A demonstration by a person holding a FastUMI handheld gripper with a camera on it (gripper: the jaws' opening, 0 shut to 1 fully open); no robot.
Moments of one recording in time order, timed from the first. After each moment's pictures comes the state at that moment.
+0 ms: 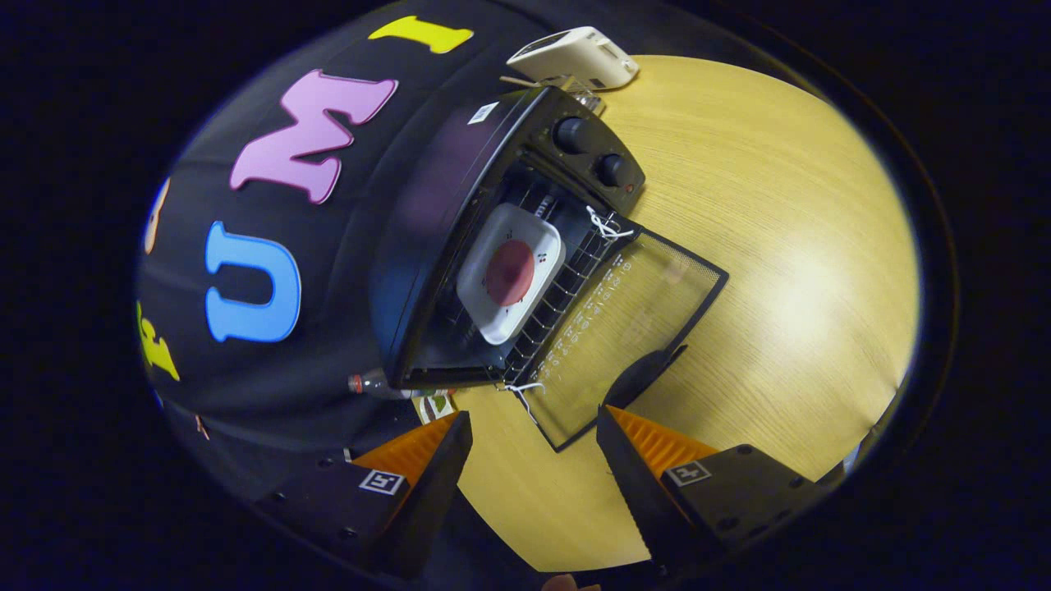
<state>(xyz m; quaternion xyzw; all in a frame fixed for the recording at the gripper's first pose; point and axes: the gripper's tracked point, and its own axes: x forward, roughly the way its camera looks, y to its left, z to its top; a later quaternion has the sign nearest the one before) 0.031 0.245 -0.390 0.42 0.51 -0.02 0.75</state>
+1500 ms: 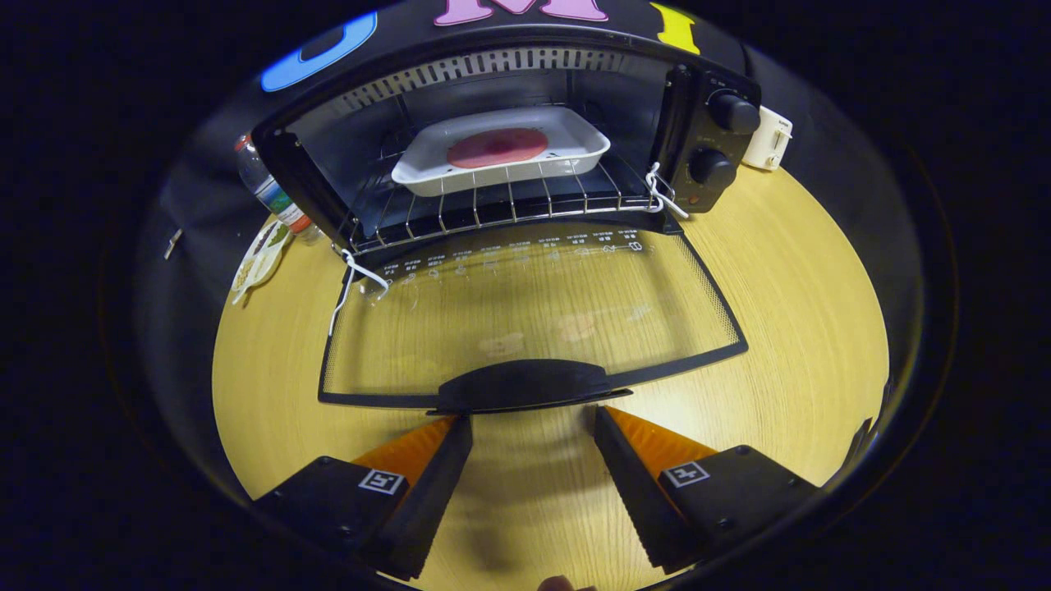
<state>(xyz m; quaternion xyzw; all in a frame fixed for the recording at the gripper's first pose) 0.005 0.223 -0.541 -0.01 0.55 0.05 0.83</state>
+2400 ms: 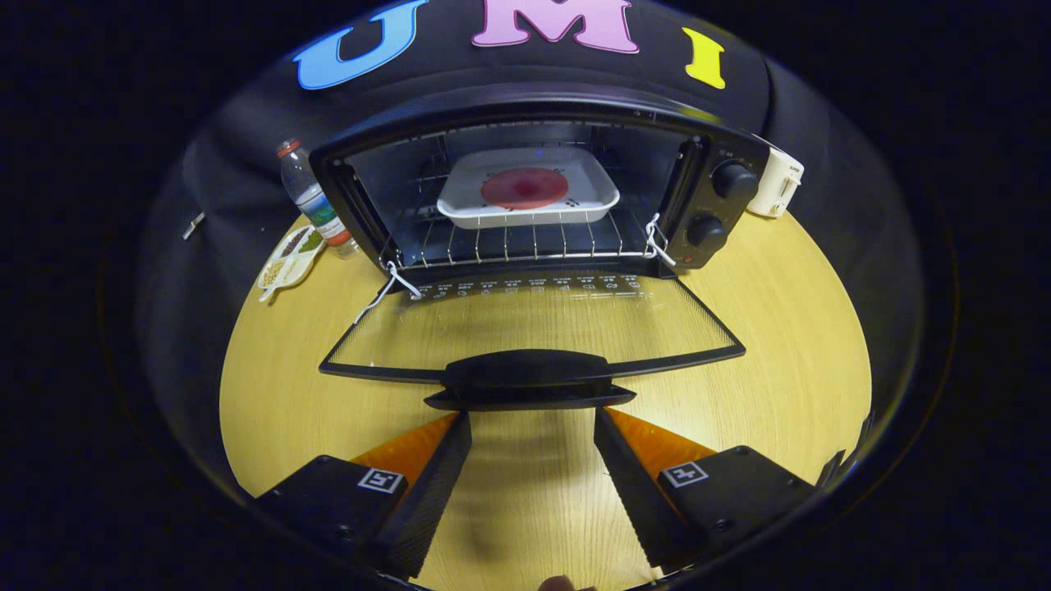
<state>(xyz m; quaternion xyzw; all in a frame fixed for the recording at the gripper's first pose) 0.006 0.224 -0.495 -0.01 0.51 0.08 0.86</state>
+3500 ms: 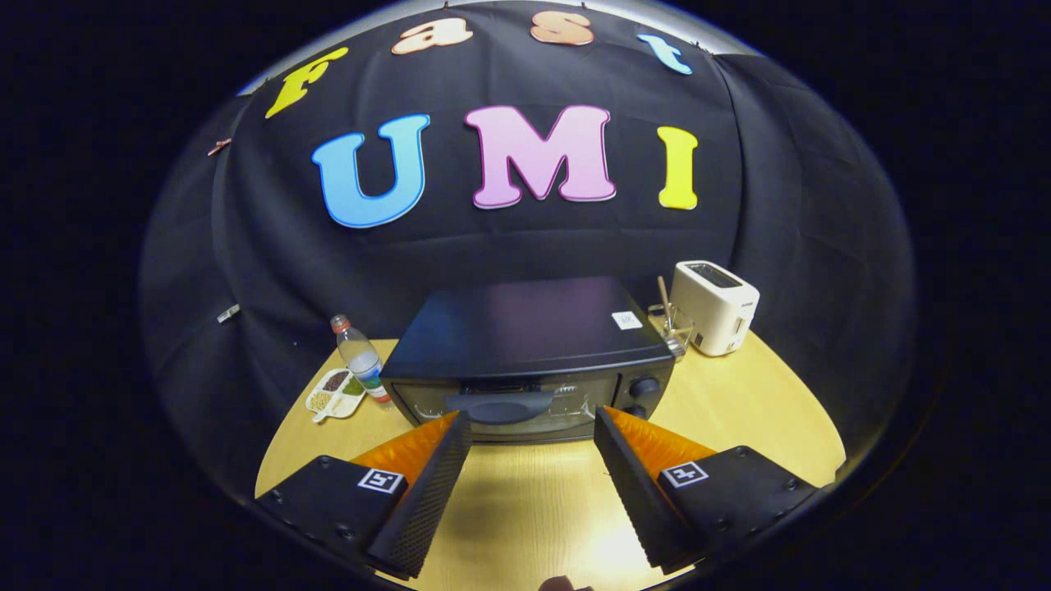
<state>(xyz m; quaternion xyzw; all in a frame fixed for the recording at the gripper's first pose) 0.049 0.194 -0.299 0.02 0.26 0.09 0.96</state>
